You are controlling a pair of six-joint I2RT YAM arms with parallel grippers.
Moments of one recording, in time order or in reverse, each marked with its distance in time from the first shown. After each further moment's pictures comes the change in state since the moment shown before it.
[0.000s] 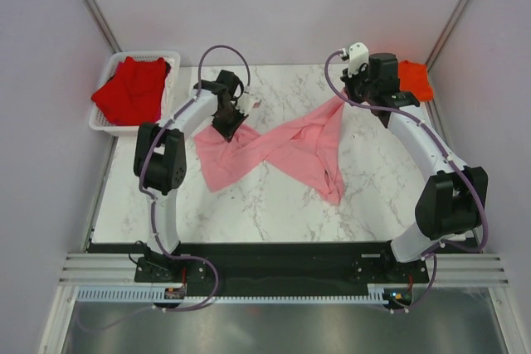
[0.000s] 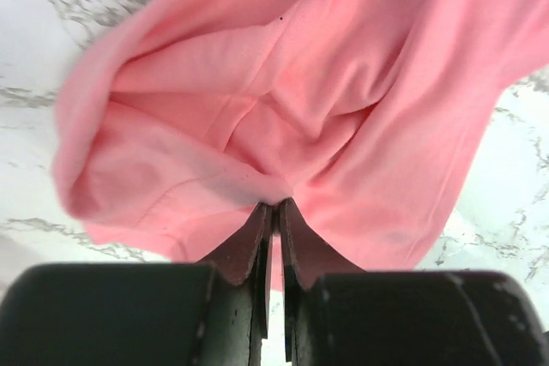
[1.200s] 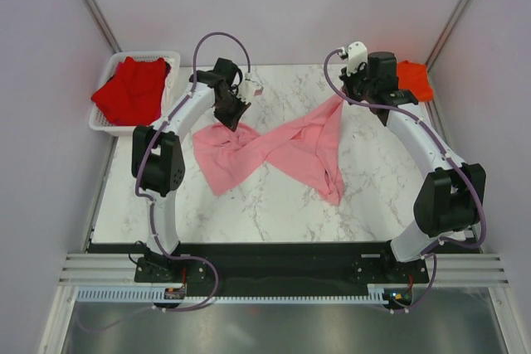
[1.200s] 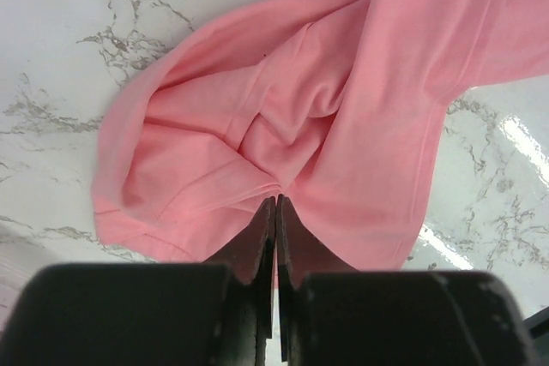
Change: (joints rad) left arm 0.000 -0.036 0.121 -0.049 0.085 -0.012; right arm 0.000 0.025 0.023 0.000 -0.021 0.011
